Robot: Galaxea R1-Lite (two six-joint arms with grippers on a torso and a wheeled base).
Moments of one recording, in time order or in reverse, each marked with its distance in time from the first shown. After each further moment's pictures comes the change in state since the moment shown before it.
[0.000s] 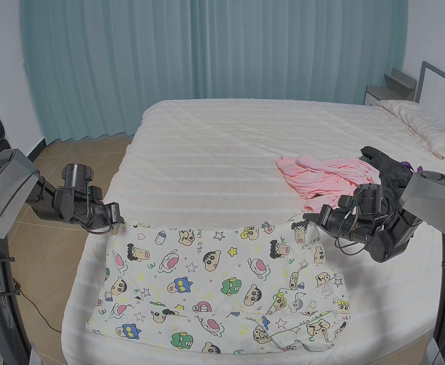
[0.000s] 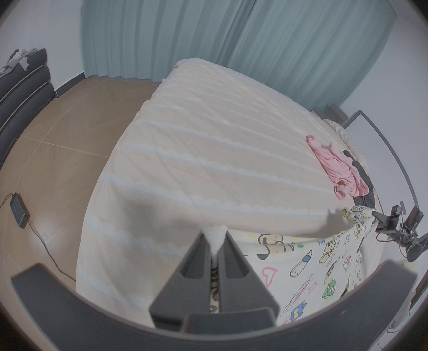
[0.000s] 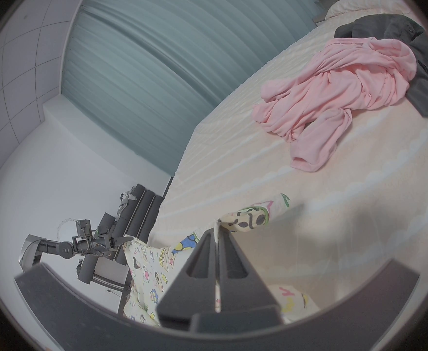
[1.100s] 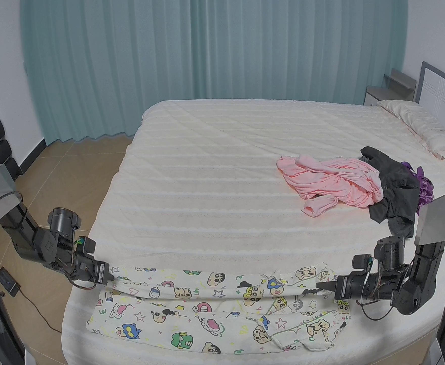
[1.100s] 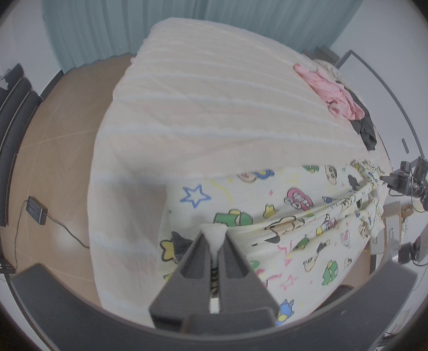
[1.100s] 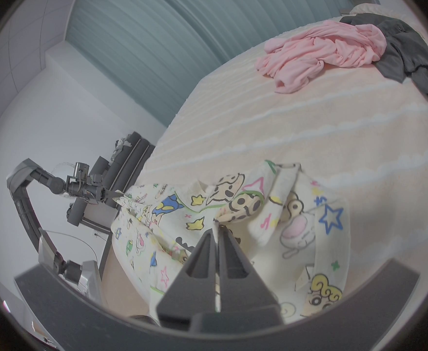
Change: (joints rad) left arm 0.018 -0.160 0.537 -0.073 0.001 0.299; right arm 0.028 -0.080 0.673 -0.299 0.050 -0.307
